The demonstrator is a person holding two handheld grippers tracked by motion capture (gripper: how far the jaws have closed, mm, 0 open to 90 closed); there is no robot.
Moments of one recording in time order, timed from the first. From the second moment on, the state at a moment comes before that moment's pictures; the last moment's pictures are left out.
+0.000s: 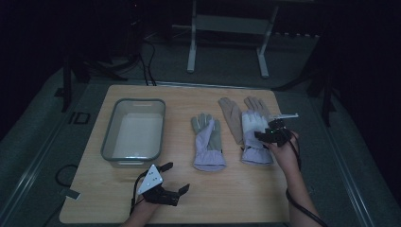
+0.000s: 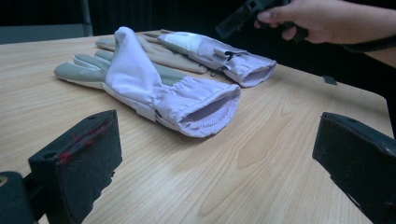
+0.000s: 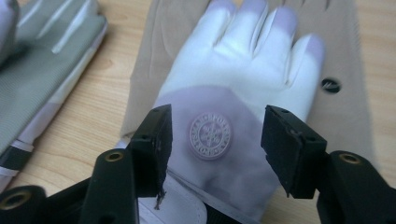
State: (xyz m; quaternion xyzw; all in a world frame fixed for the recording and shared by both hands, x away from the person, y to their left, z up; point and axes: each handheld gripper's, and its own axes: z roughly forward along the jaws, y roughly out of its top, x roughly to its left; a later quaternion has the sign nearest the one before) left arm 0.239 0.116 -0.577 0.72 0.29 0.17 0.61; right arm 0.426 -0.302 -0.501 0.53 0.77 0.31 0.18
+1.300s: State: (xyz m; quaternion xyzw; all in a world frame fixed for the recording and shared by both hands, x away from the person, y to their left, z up) left arm 0.239 0.117 -0.577 0.72 0.30 0.18 0.61; right arm 0.405 -0.297 -0.442 0.52 0.76 0.33 0.21
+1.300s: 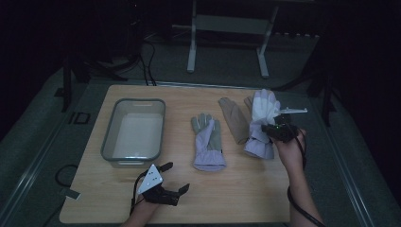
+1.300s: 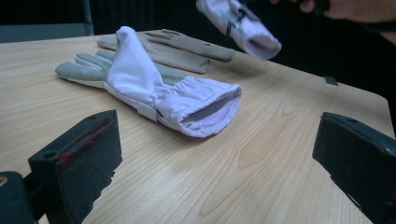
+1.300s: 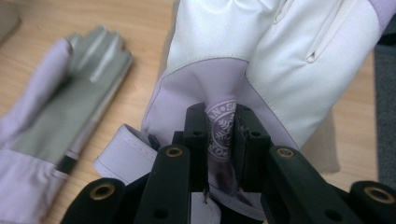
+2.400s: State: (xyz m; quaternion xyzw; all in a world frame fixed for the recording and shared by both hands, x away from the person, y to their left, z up) left arm 0.238 0.117 -0.577 0.71 0.30 0.18 0.61; right arm 0.390 -0.172 -0.376 0.43 0.80 0.37 0.19
